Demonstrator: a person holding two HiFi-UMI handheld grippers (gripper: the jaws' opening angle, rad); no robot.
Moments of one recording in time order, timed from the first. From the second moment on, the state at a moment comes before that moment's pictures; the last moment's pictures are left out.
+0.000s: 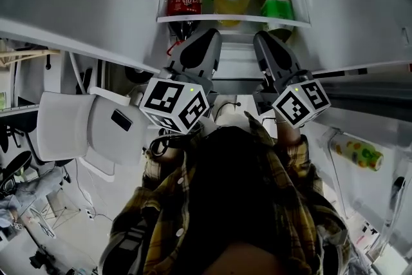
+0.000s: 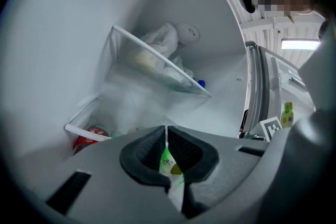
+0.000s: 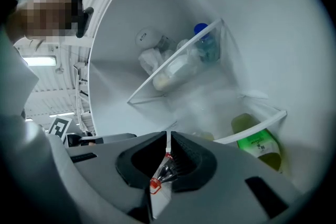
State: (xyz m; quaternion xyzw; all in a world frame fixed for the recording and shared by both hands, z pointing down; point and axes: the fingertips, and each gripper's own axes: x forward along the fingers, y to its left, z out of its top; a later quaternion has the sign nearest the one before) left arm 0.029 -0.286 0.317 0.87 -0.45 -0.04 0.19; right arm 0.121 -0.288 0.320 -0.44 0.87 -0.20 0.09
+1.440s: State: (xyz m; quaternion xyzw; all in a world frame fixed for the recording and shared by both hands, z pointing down) left arm 0.033 -0.334 0.391 0.81 -0.42 -0.10 0.39; right arm 0.131 -0.337 0.384 -0.42 0.79 -0.40 0.19
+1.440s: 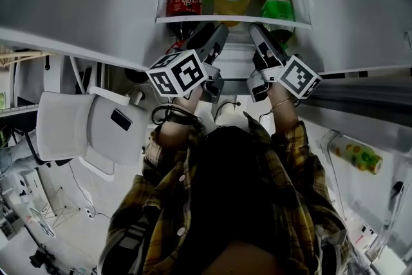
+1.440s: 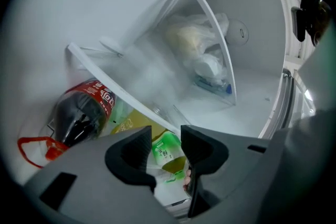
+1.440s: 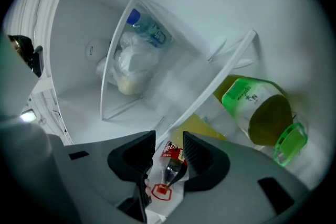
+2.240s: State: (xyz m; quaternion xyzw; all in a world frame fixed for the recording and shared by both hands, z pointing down) left arm 0.041 -0.393 0.376 0.77 -0.41 -0.18 0.45; right arm 0.122 -0.393 0.380 -0.42 0.76 -0.45 0.23
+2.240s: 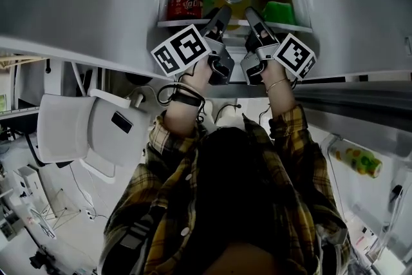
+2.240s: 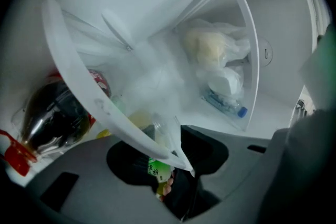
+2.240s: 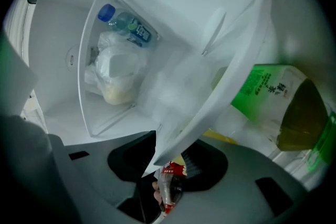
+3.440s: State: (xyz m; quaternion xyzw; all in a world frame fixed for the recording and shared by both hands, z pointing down) left arm 0.030 -0.404 0.384 0.72 -0.43 -0.24 0.49; right arm 0.126 -0.403 0.383 -0.42 0.70 -0.50 0.29
